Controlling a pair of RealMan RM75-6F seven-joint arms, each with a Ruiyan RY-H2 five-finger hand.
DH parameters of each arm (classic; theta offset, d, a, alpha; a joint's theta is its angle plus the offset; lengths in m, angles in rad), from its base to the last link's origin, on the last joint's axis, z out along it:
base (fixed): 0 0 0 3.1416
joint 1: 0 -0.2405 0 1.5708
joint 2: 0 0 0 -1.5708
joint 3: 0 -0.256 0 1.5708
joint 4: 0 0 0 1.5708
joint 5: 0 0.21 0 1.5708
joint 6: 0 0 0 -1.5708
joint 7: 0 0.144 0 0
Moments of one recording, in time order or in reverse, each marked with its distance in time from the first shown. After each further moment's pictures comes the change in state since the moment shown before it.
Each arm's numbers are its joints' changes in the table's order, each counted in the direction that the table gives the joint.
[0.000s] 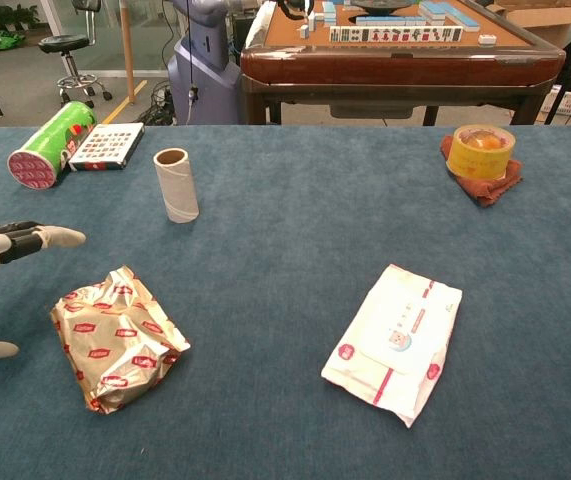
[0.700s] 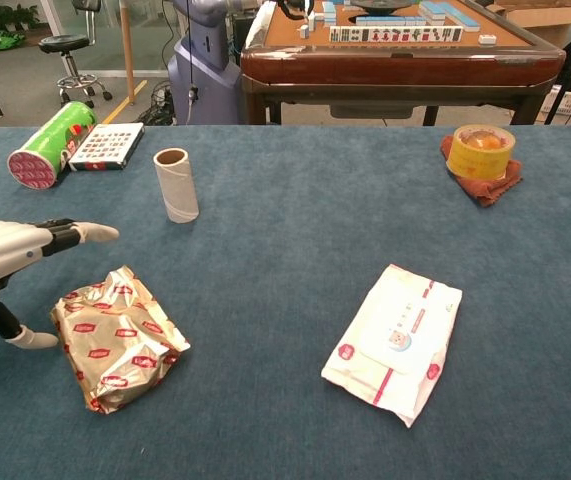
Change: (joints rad) left arm 0.064 -0.061 0.029 0.021 -0.058 0.048 0.003; right arm 0.005 0.006 -0.004 -0.003 0.000 -0.003 0.007
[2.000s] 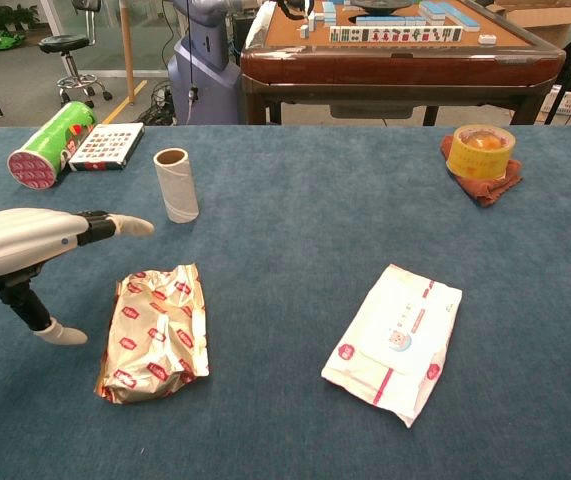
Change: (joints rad) left arm 0.079 0.064 -0.003 -0.225 -0.138 0.036 0.169; right arm 0.017 0.020 -0.009 -0.003 -0.004 -0.024 0.035
